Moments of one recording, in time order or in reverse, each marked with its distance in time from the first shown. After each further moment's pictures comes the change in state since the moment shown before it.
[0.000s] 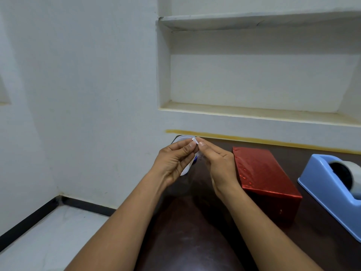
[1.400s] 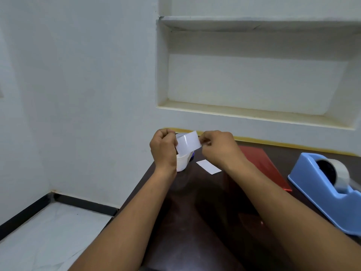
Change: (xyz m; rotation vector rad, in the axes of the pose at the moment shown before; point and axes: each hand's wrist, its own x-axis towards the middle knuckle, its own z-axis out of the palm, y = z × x) left_hand -0.022 0.015 0.024 0.249 0.484 0.395; right_hand 0.016 -0.056 0.002 -1.355 -0.145 -0.081
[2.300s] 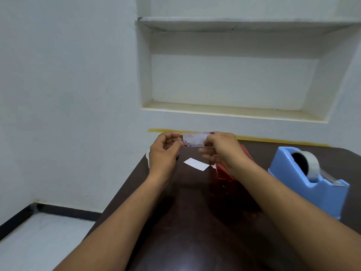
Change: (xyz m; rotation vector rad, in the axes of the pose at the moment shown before) left_hand -0.013 -0.032 0.016 0.110 -0.285 0.098; right_hand -0.010 0.037 -0.027 0.931 0.049 0.395
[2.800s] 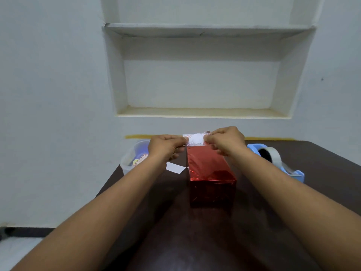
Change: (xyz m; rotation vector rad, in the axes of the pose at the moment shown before) left_hand 0.029 0.010 0.071 0.097 -0.232 -0.355; right_hand 0.028 -0.010 -0.081 -0.337 0.278 -0.021
